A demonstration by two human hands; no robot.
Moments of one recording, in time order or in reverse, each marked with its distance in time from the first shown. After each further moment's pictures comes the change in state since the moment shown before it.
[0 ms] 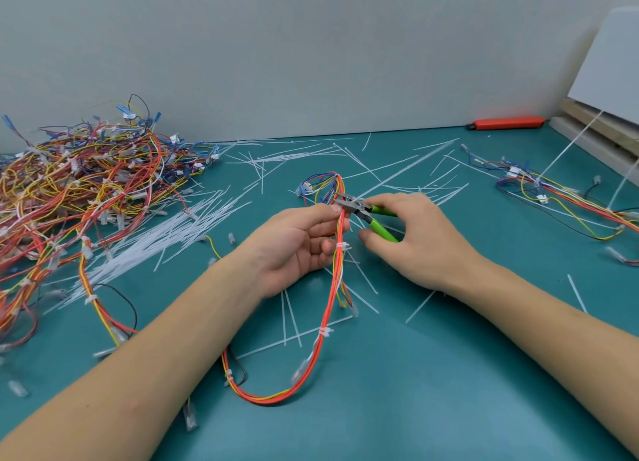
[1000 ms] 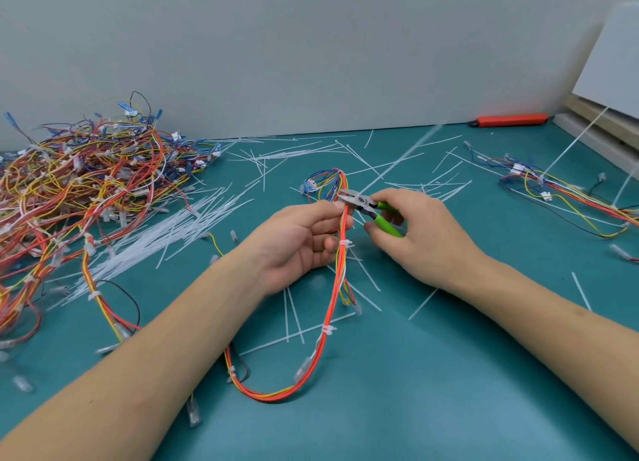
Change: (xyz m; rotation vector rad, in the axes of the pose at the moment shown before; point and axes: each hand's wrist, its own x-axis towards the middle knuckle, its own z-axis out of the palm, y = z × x) left_hand -0.001 0.000 0.002 0.002 -0.004 0.001; right_hand 0.000 0.003 0.002 -0.026 0.045 -0.047
